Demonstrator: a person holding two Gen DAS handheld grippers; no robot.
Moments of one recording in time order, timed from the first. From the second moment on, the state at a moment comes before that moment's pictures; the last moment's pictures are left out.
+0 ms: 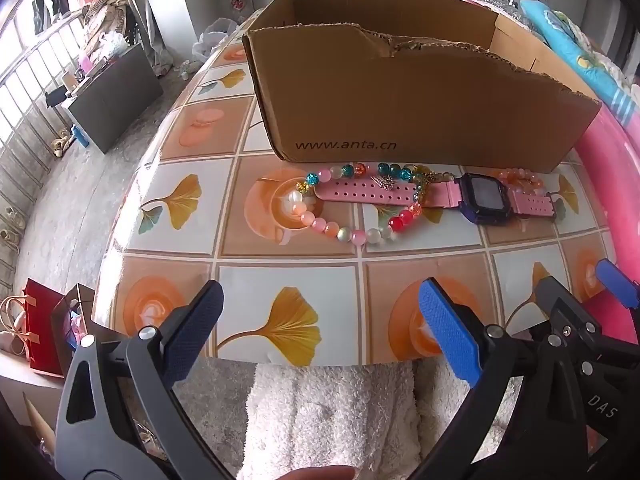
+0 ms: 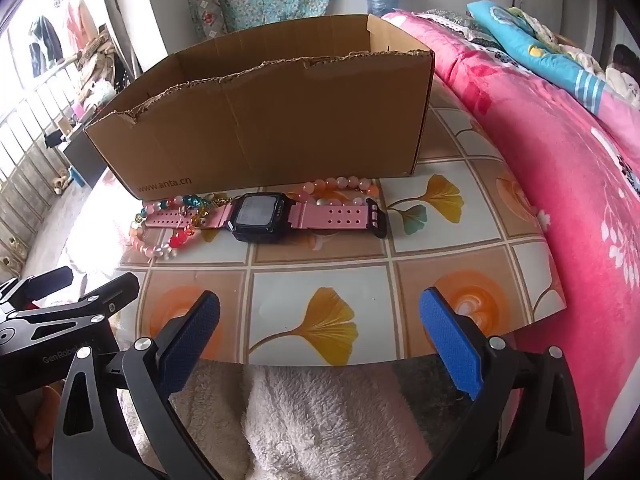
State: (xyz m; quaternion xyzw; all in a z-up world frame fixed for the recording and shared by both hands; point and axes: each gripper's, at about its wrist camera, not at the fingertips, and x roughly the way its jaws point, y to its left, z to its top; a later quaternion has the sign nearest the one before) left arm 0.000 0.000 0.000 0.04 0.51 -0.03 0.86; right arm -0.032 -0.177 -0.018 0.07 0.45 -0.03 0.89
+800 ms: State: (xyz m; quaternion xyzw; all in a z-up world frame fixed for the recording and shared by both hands) left arm -0.004 -0.001 -0.006 0.04 0.51 -0.03 0.86; right arm -0.030 -0.178 -0.016 0.07 0.46 -0.03 0.89
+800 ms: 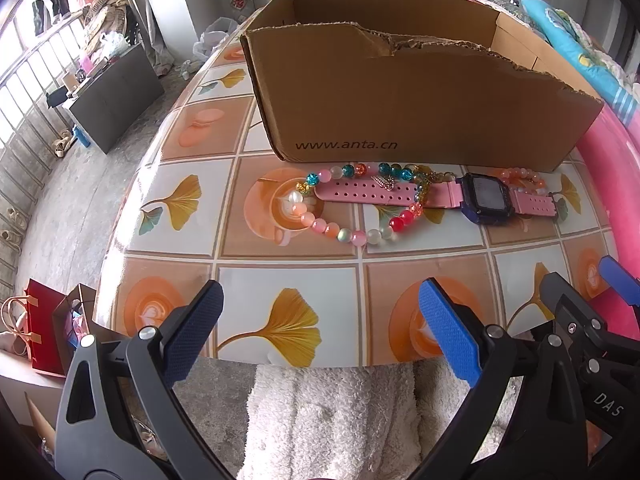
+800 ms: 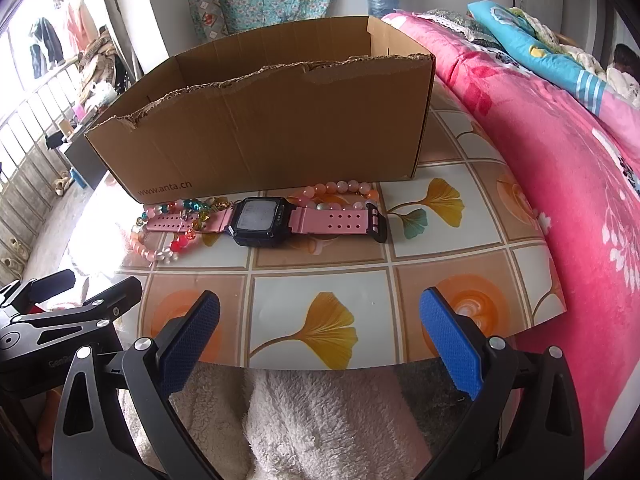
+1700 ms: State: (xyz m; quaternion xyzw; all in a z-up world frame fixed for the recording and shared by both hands) left arm -0.001 0.005 -0.003 0.05 0.51 -0.02 0.86; right arm -0.031 -0.177 -0.017 0.07 0.45 -0.02 0.89
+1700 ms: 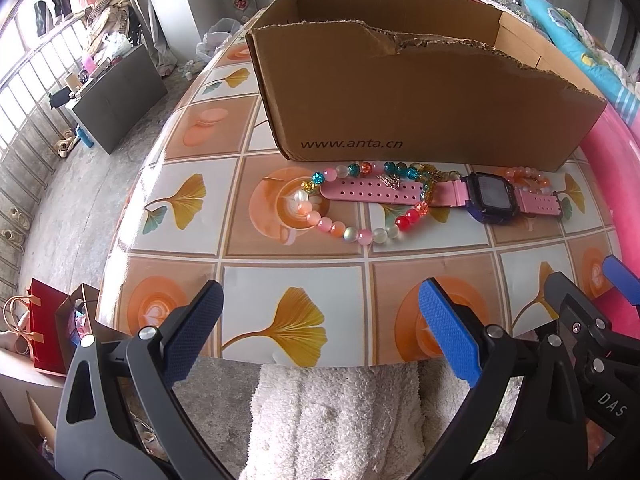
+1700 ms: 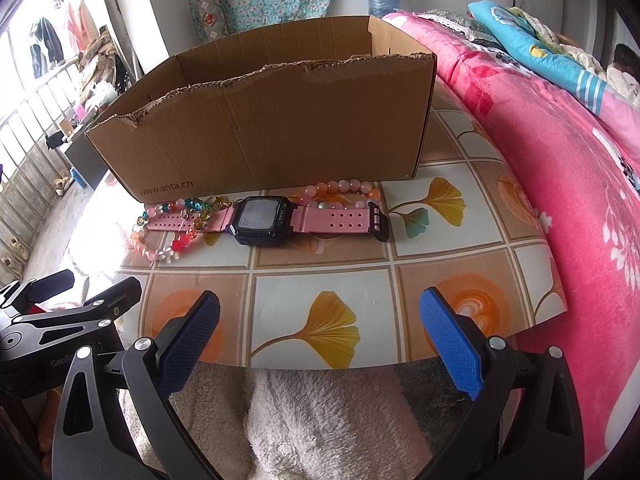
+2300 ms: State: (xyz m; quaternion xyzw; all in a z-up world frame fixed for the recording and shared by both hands) left arm -0.001 0.008 -0.003 0.05 0.51 -0.02 0.86; right arm -0.031 -0.178 -0.017 0.07 0.46 -0.02 0.89
